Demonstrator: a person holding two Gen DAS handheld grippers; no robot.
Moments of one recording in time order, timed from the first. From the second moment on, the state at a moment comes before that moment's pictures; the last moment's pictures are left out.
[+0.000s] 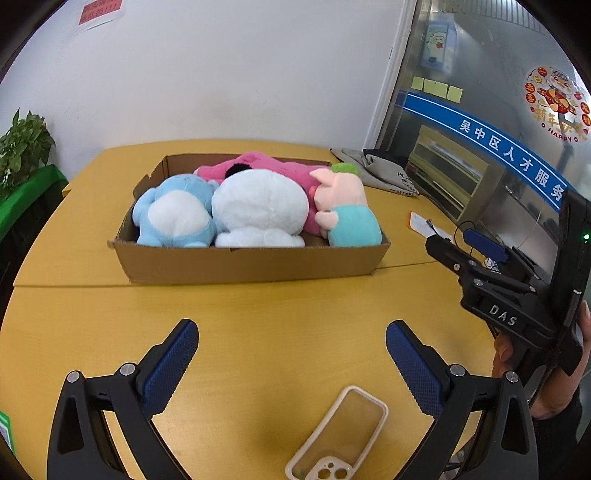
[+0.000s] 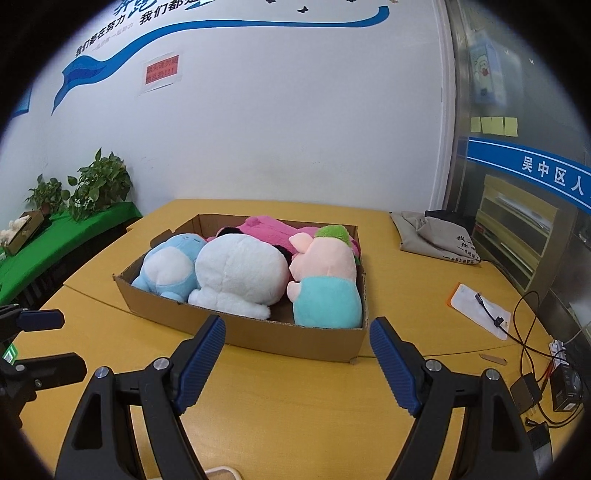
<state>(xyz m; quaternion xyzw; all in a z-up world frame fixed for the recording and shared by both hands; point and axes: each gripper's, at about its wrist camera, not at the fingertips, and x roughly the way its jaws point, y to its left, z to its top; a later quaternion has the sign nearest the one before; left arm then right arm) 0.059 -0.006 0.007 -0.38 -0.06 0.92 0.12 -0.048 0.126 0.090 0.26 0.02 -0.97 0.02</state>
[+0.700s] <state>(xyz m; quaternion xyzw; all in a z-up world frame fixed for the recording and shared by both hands) 0.111 0.015 -0.123 -0.58 -0.05 0.80 0.17 0.001 0.123 -0.067 0.45 0.07 -0.88 0.16</state>
